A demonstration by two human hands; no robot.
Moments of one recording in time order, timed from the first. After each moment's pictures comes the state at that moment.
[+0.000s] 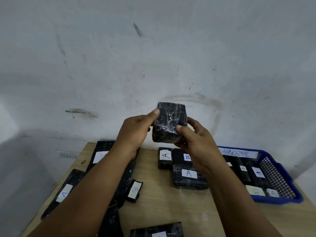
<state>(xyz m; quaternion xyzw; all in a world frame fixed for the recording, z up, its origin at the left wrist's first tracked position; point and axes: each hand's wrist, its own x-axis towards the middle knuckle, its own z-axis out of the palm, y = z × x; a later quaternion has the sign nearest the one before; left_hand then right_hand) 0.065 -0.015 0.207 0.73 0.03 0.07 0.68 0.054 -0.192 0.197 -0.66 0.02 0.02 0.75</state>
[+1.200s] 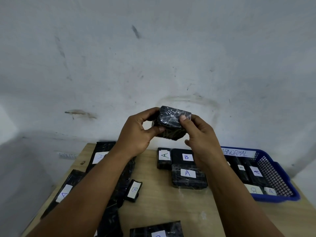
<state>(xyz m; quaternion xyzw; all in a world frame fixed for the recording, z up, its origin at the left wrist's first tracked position) 0.056 -0.011 0.204 0.80 -0.17 0.17 0.55 0.042 -0.194 0.210 -0.69 -0.02 -0.09 0.72</state>
